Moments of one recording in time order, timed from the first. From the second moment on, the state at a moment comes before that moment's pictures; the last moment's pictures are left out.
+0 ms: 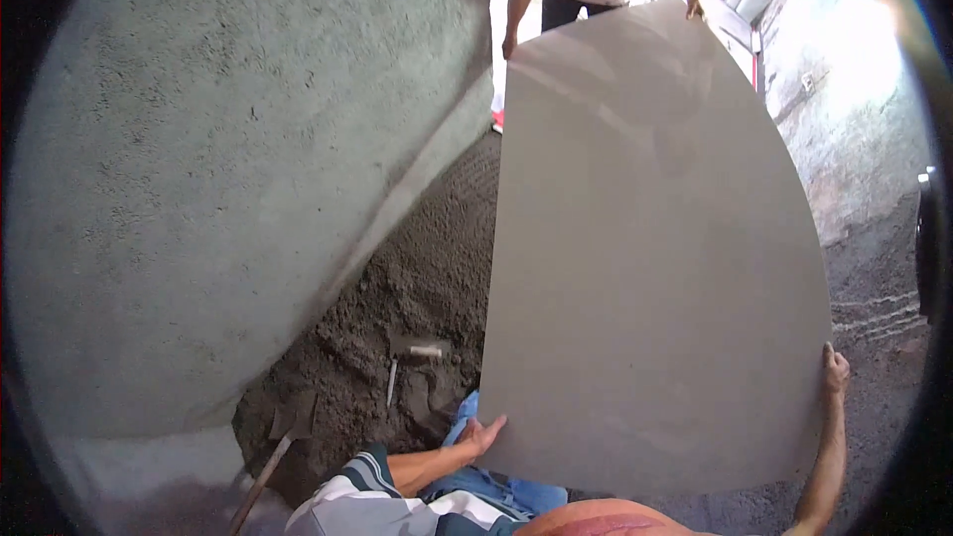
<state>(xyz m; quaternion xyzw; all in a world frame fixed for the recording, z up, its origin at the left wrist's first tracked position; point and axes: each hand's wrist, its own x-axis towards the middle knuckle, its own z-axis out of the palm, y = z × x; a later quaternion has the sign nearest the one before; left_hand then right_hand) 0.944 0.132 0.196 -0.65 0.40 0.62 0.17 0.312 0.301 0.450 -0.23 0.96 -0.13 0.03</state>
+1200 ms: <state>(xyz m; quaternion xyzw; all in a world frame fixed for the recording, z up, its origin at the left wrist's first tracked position) 0.927 0.132 0.171 -0.68 0.45 0.54 0.19 0.294 0.297 0.407 -0.18 0.98 -0.07 0.04</state>
